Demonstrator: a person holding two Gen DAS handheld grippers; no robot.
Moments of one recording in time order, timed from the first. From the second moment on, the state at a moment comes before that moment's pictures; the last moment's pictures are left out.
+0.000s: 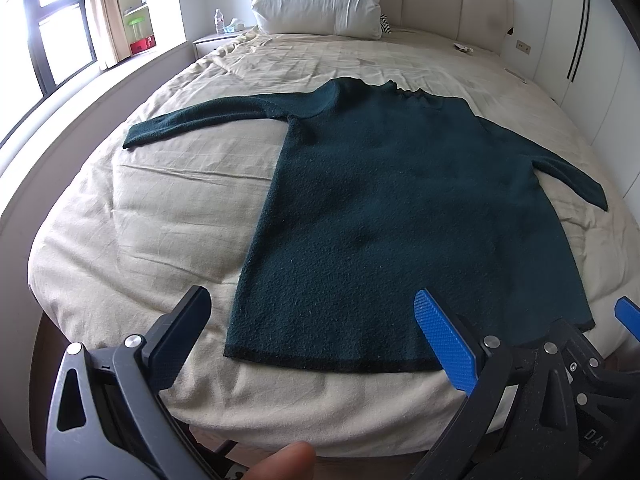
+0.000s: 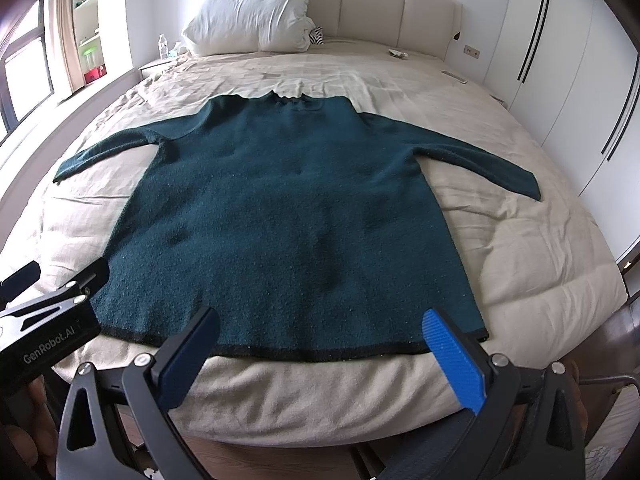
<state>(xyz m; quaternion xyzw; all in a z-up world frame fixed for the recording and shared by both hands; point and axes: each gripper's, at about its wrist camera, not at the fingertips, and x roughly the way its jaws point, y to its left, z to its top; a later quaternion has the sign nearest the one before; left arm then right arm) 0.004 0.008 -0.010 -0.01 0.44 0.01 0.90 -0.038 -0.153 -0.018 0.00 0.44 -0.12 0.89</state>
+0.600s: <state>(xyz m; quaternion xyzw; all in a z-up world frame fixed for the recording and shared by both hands) 0.005 0.009 -0.010 -0.01 0.45 0.01 0.89 -0.033 -0.152 -0.017 0.01 0.44 -0.12 0.89</state>
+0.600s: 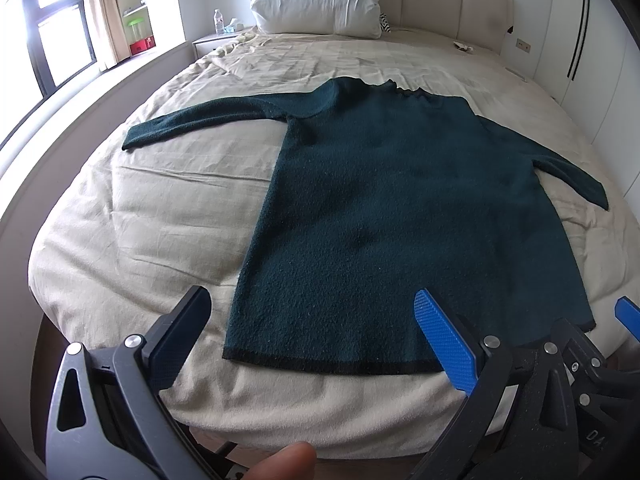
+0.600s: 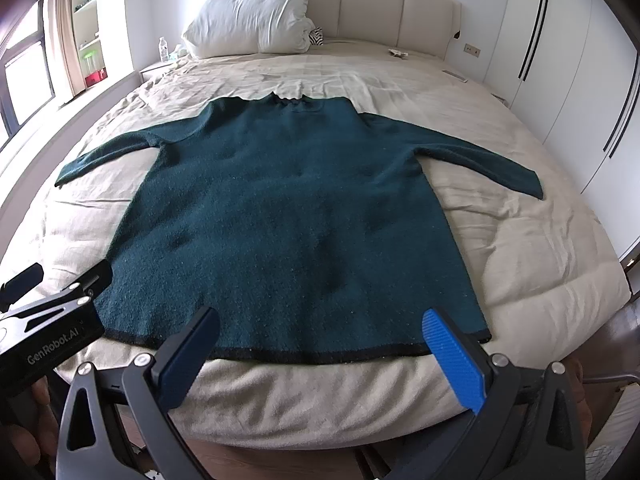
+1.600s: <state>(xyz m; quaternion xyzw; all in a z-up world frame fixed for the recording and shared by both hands) 0.037 0.023 -0.024 -0.04 0.45 -0.01 0.89 -0.021 -0.159 -0.023 0.03 0.44 -0.11 0.89</state>
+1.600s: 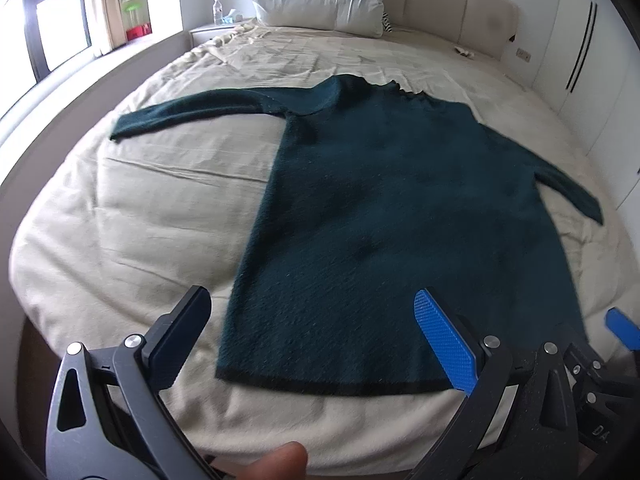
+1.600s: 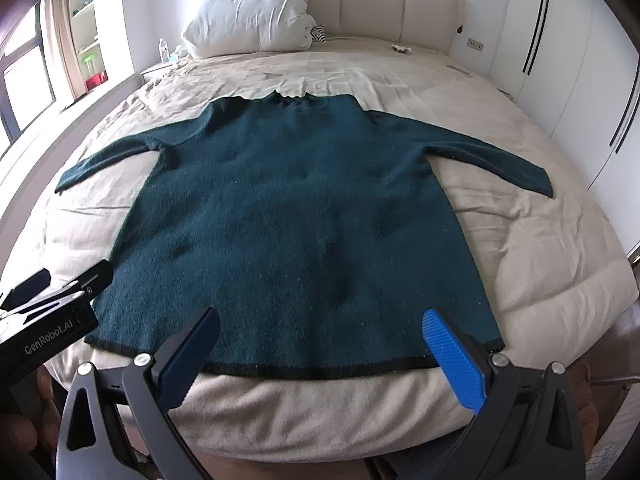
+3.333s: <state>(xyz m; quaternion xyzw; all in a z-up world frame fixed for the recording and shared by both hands) 0.336 -0.059 -0.066 -0.16 0.46 -0.17 0.86 0.095 -0.604 -0.096 0.45 0.30 -0.20 0.82</state>
